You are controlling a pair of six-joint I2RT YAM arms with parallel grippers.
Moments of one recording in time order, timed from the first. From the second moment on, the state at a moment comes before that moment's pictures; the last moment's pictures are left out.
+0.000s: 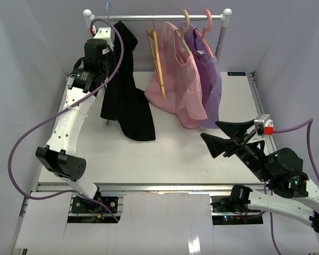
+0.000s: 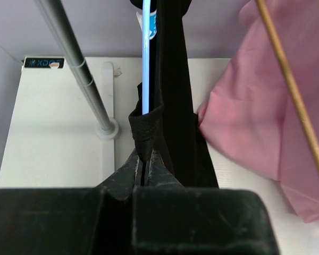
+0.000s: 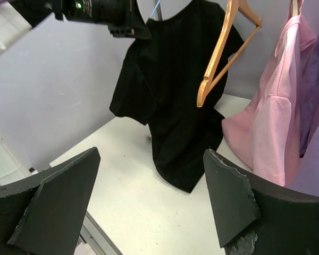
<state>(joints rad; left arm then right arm) -0.32 1.63 1.99 -0.72 -0.30 -0.11 1.23 0.42 0.86 -0.20 0.45 0.14</state>
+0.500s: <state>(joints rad) -0.25 1.60 1.81 -0.63 -0.19 -0.09 1.23 0.41 0.85 -0.18 0.47 0.14</state>
